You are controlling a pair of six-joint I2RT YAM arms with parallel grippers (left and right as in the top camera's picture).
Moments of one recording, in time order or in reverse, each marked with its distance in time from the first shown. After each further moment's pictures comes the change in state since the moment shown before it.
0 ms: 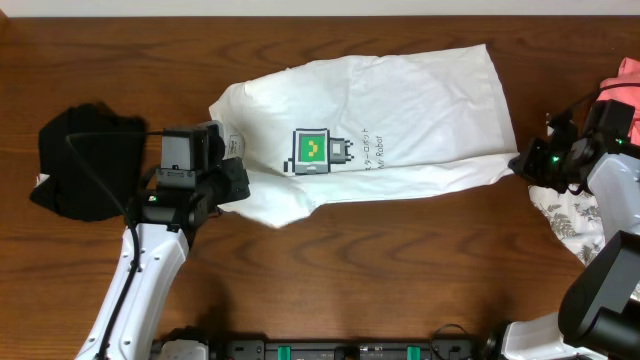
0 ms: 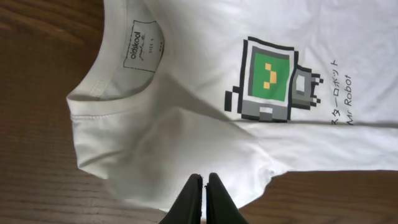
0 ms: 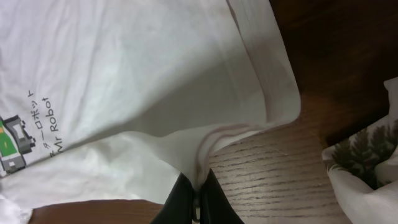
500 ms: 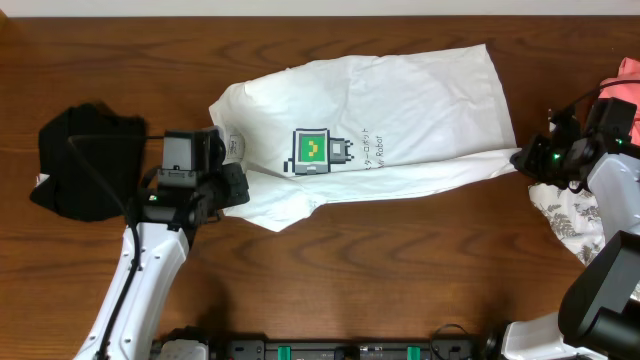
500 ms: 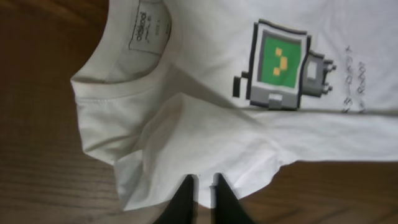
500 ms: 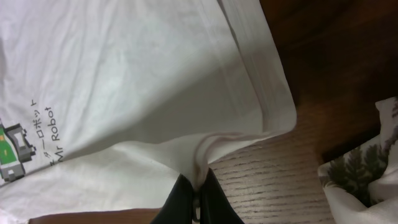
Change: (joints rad) left arm 0.000 0.007 0.000 -0.051 -0.006 0.003; right arm 0.000 0.000 0.000 0.043 0.000 0.002
